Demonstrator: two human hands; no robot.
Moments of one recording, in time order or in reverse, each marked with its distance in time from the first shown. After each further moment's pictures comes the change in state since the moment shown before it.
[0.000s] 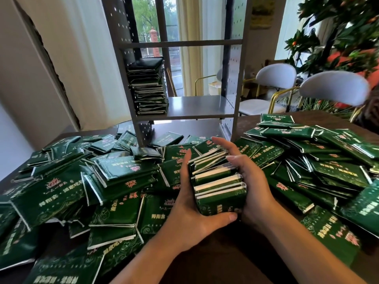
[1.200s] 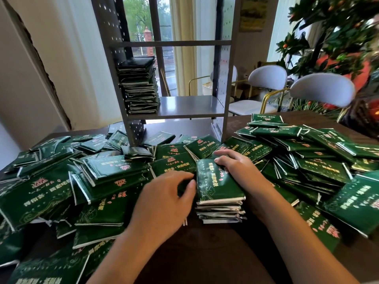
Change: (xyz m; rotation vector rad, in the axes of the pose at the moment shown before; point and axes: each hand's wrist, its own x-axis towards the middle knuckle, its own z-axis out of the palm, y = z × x) left_hand 0.002 0.045 -0.014 0.945 0.133 -0.031; right_hand 0.016 -0.014 -0.033 -0.683 0.303 0.249
